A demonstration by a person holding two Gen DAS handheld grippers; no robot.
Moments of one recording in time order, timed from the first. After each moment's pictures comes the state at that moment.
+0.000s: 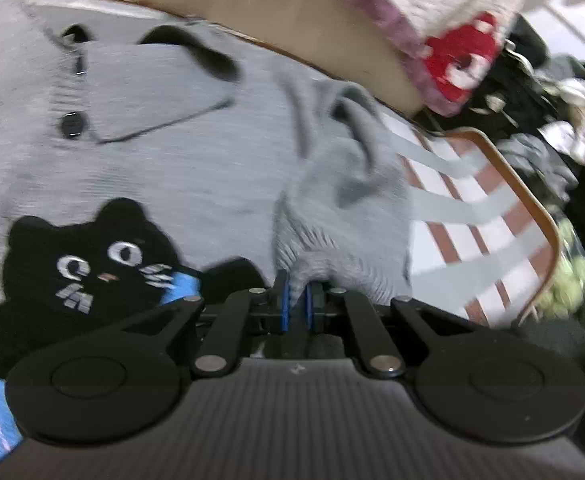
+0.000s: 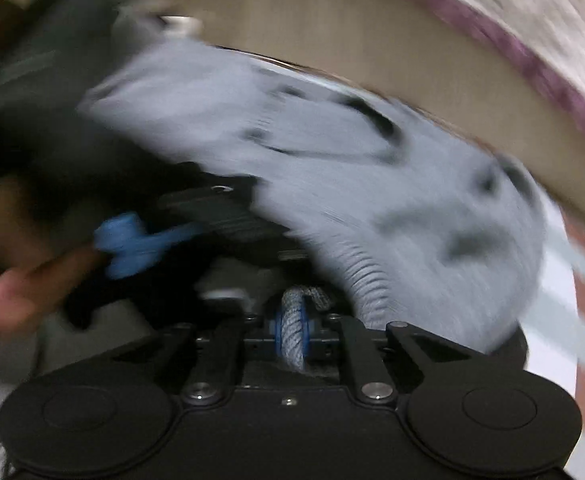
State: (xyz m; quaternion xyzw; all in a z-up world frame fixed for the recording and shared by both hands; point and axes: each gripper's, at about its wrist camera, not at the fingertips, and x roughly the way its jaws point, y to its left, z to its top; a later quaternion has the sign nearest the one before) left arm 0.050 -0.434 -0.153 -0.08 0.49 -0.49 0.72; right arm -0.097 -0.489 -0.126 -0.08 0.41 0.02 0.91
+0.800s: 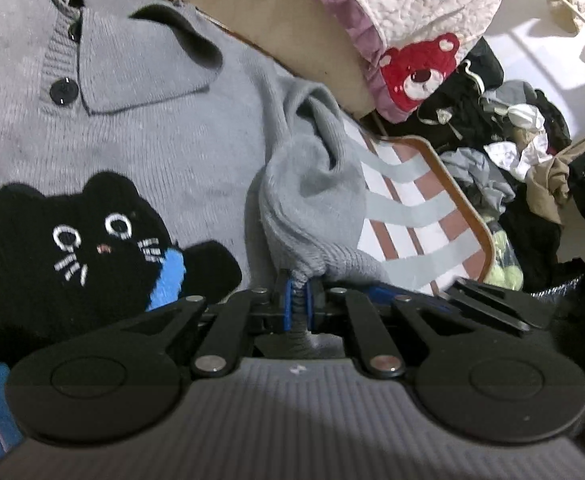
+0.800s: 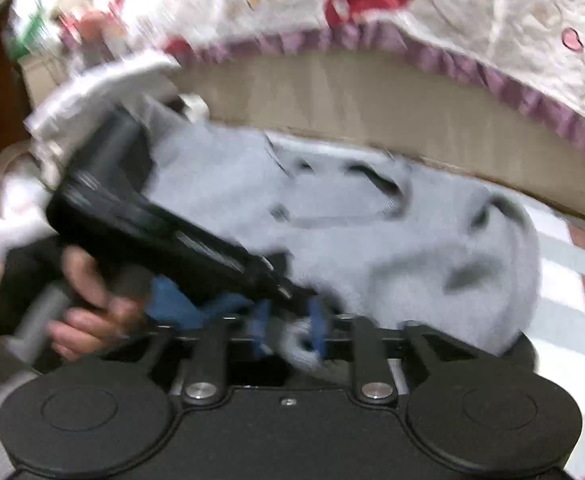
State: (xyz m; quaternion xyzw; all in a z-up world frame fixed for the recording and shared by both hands) left arm 0.056 -0.410 -0.160 -0.14 0.50 -0.56 0.65; right arm -0.113 -0.513 -0.093 0.02 0.37 -0.03 0.93
